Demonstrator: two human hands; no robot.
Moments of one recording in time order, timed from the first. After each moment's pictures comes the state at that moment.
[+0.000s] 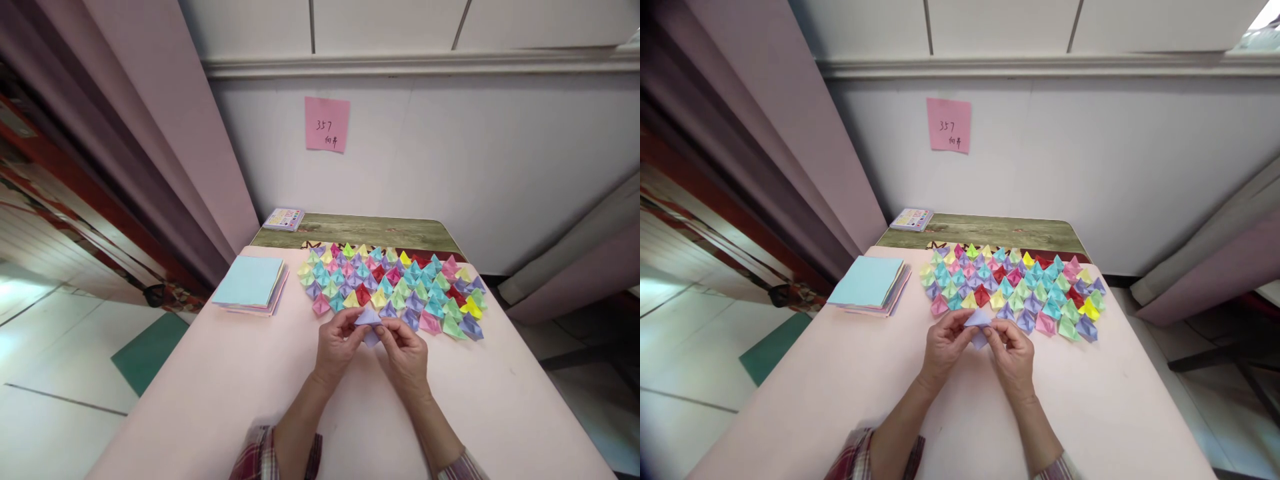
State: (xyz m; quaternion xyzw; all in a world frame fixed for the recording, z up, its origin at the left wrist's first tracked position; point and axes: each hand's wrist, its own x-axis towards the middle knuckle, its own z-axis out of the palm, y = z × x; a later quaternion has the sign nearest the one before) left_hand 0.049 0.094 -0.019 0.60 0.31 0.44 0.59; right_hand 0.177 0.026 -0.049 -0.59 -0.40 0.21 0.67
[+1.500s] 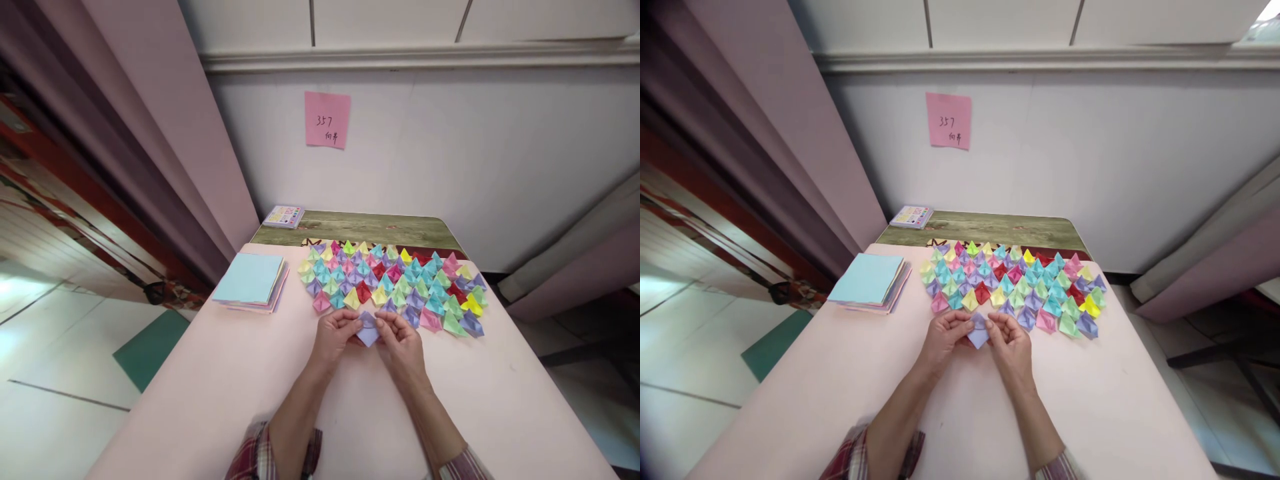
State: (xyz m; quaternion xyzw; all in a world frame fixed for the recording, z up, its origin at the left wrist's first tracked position) left_hand 0.047 0.102 -0.021 0.42 0.37 0.35 0.75; right_hand 0.172 0.028 -0.039 -0.59 -0.29 0.37 0.66
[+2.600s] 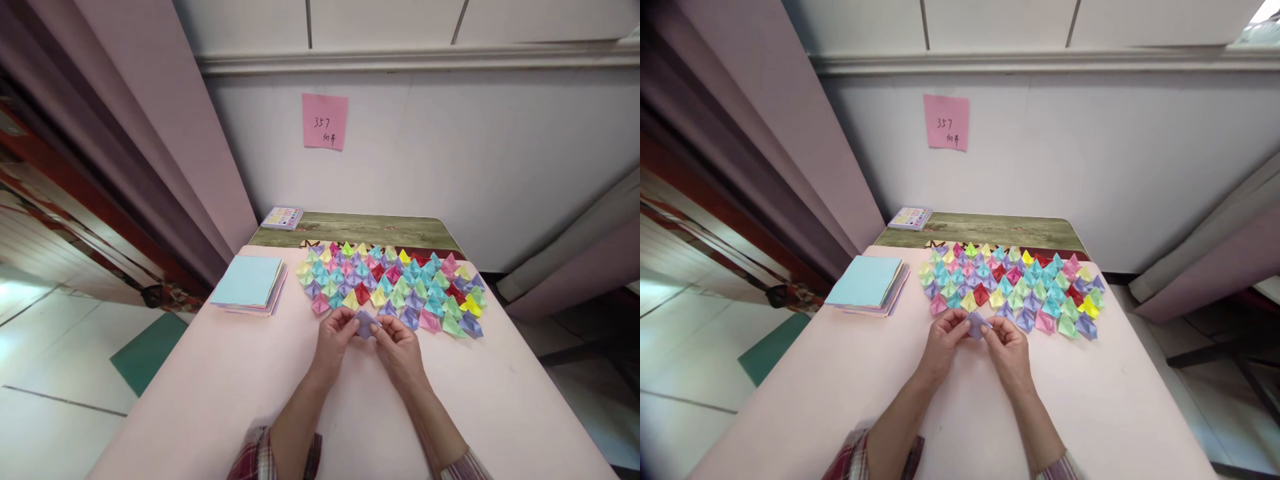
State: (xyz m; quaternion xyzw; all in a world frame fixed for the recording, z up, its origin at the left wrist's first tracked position) left_hand 0.053 0.099 -0.020 0.43 0.34 0.41 0.73; right_hand 0.173 0.031 -0.035 -0.55 -0.27 0.42 0.67
